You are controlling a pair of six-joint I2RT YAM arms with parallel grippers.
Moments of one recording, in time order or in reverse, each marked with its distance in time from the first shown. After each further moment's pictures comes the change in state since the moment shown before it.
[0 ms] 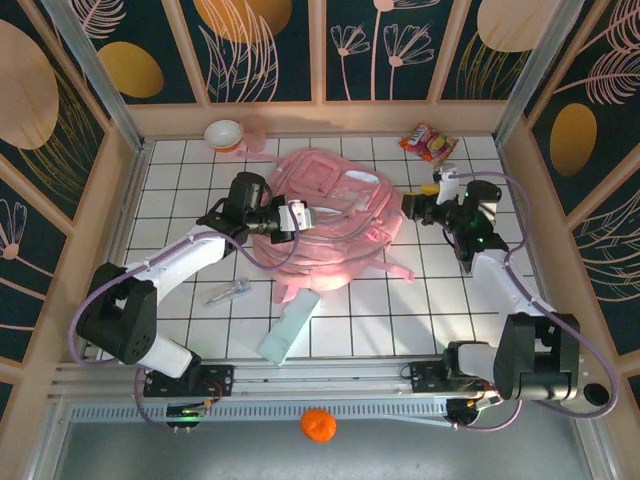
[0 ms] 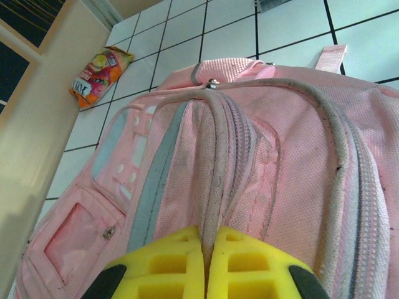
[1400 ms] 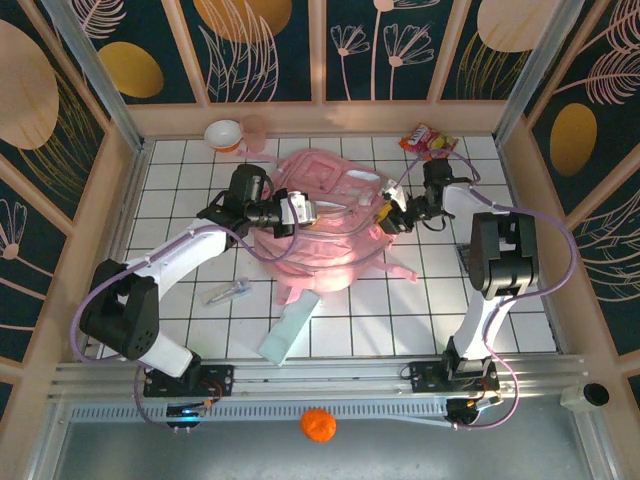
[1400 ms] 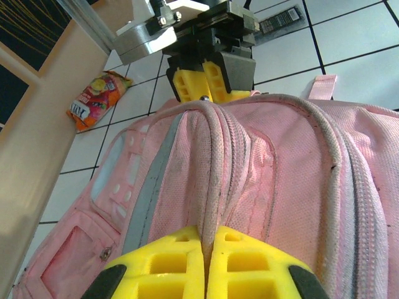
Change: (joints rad) left arm 0.006 0.027 0.069 -0.023 0.085 -0.032; right arm 0.087 0.635 0.542 -0.817 -0.293 -0.996
